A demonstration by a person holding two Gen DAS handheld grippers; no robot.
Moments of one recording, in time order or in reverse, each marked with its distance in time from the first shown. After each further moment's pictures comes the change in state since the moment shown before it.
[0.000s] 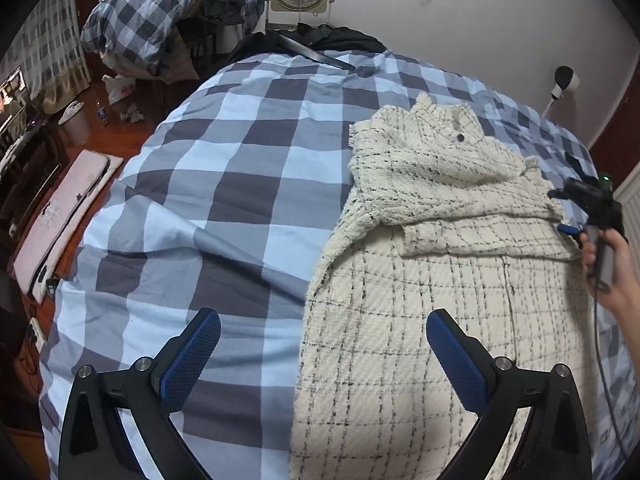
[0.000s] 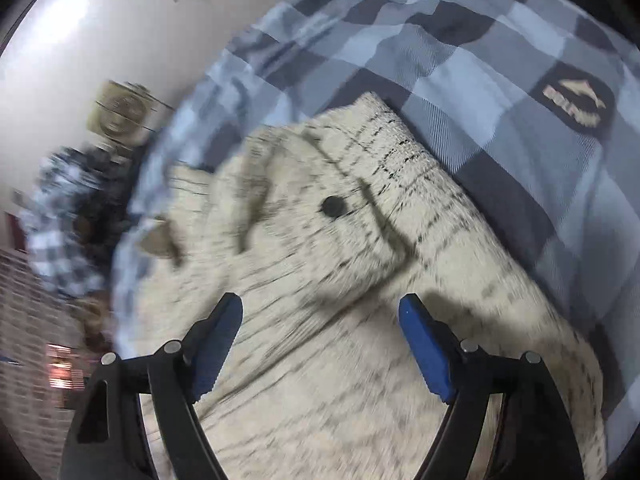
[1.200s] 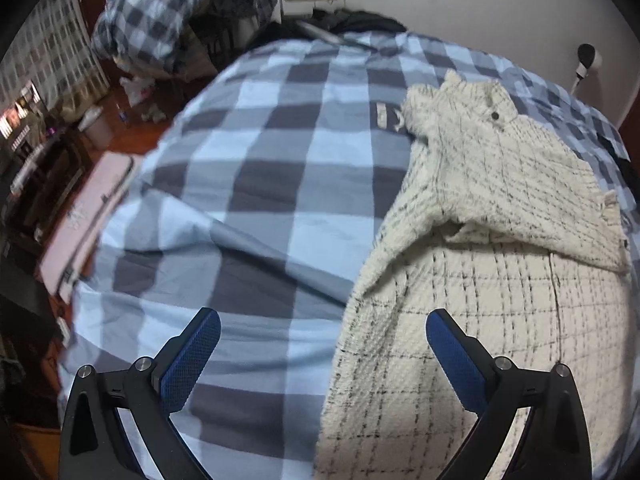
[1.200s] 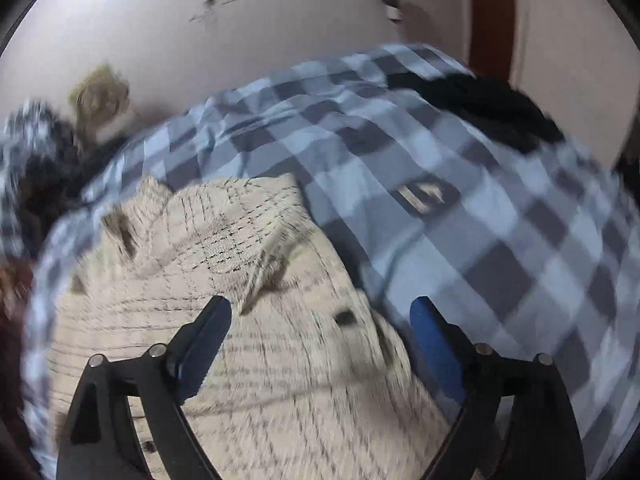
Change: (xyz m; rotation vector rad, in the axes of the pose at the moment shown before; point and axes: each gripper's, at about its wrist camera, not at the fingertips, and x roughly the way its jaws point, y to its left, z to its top) left arm 0.033 0.001 -0.003 0.016 0.052 0.115; right arm -0.100 0.020 -0.058 -0.289 -0.271 -0.363
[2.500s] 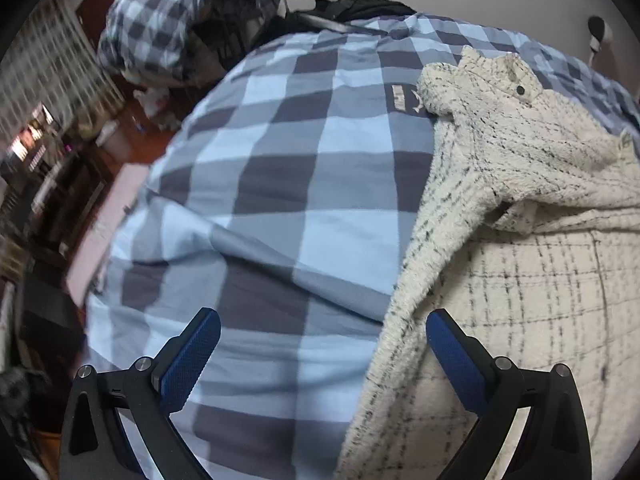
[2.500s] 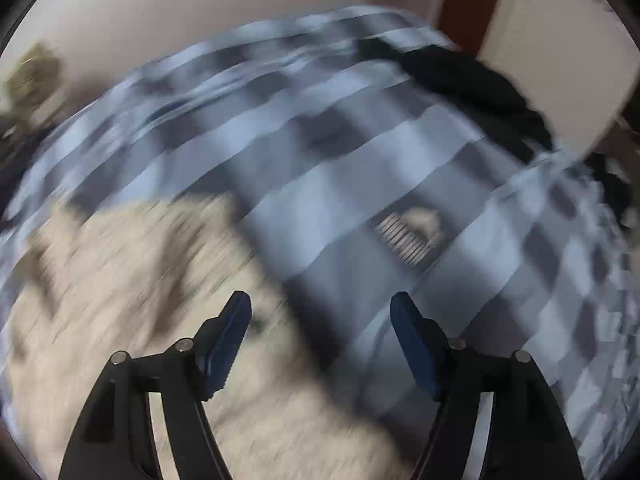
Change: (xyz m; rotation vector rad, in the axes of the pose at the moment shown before) left arm 0.027 -0.017 0.003 0.075 -0.020 0.160; right arm 0.067 -0.013 0.058 0.065 0.195 -0.116
